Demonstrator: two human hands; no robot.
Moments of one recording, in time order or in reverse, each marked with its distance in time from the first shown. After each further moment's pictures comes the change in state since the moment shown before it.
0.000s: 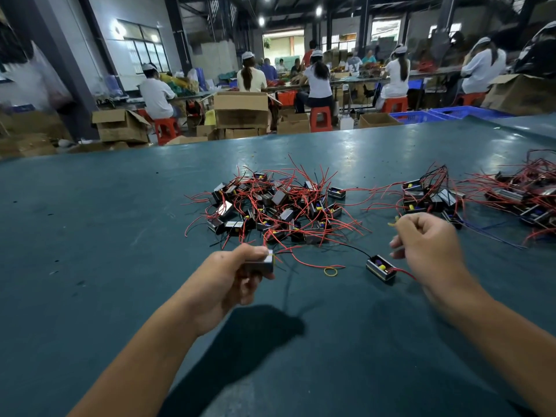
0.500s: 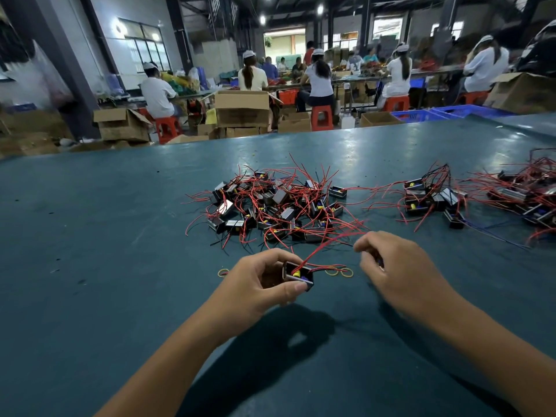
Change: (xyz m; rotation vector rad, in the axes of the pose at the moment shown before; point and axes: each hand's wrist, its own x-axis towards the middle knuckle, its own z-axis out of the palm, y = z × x) left_hand -0.001 -0.017 0.022 0.396 -0.134 0.325; right_hand -0.020 0.007 0.010 -0.672 -0.340 -0.458
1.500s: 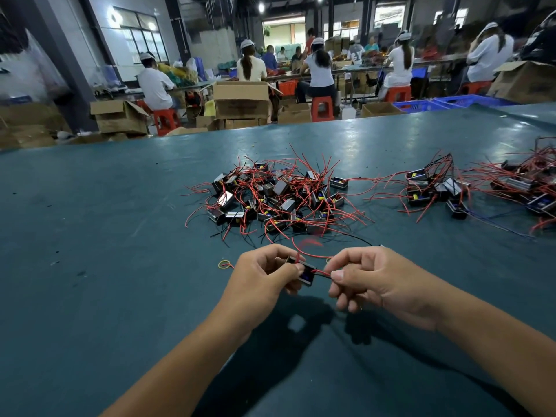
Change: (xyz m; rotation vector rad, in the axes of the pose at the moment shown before) left_hand 0.002 -0.006 0.022 -0.108 0.267 -0.097; right_hand -0.010 -0.028 0.002 1.143 -0.595 0.375
